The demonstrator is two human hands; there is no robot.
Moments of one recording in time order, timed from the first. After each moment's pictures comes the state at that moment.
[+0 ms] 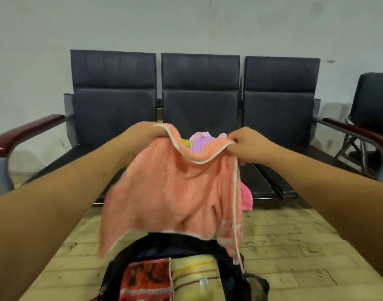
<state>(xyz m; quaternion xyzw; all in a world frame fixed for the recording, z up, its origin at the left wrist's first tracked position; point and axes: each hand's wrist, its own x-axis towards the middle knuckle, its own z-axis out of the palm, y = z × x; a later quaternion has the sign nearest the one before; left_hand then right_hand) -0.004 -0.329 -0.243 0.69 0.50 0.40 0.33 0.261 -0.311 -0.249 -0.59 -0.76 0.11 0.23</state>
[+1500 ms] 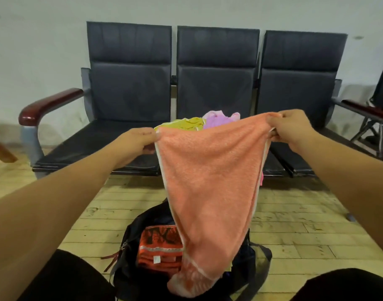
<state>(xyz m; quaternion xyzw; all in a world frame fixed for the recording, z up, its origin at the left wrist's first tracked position) -0.078 -0.359 -0.320 0.63 0.57 0.37 0.39 0.289 -0.323 -0.277 -0.64 -0.53 0.26 0.49</state>
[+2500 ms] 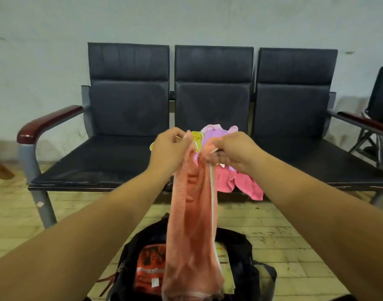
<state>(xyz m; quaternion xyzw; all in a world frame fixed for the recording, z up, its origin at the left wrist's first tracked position) 0.024 -0.358 -0.301 0.56 0.57 0.56 0.22 0.191 -0.330 -0.283 -0.51 -0.54 0.51 0.43</state>
